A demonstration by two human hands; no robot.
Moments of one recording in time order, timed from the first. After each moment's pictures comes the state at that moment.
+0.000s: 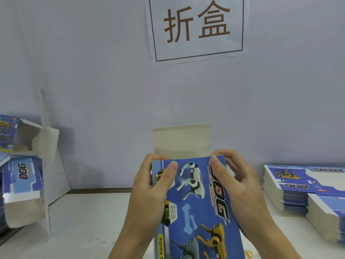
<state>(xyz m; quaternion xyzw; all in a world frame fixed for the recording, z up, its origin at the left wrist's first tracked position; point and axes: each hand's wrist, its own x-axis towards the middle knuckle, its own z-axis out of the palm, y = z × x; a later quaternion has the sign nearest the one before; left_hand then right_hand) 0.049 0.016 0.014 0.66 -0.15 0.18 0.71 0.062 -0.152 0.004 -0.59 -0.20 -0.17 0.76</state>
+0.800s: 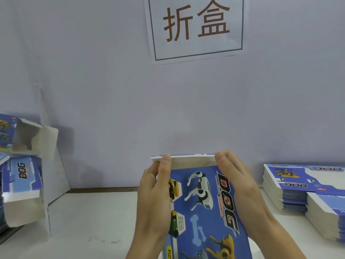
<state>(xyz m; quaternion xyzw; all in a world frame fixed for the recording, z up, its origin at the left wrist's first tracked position) 0.051 -0.006 0.007 0.65 -0.08 0.21 0.72 0.057 -0.153 0.008 -0.61 -0.19 -0.12 0.76</state>
